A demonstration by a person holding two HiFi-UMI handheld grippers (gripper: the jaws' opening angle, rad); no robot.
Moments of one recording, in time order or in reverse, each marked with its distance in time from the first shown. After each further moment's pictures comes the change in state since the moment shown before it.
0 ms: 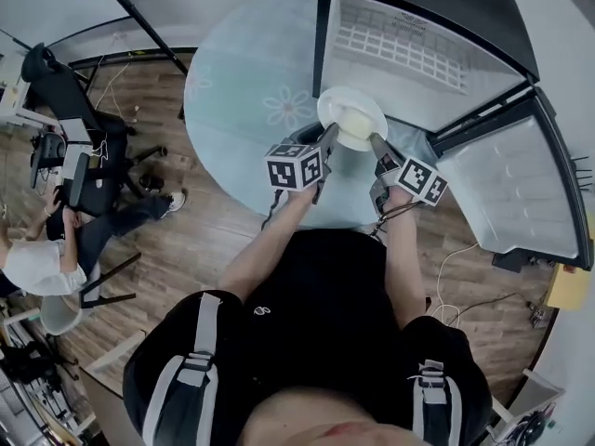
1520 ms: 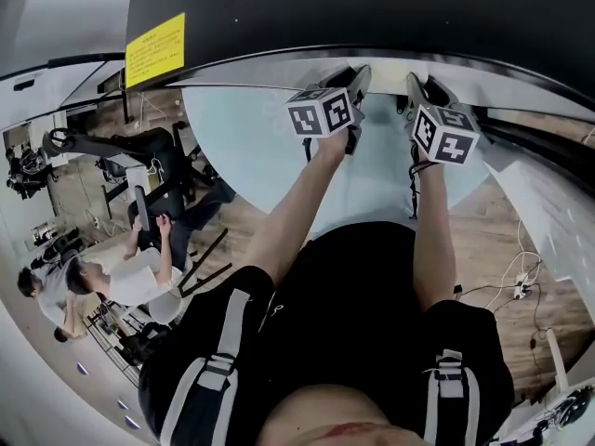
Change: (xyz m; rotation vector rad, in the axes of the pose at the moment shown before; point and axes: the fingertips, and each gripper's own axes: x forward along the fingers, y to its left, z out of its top) left arm 0.192 0.062 -0.026 -0.017 0.316 0.040; right arm 0.089 -0.152 0.065 -0.256 0.020 -0.358
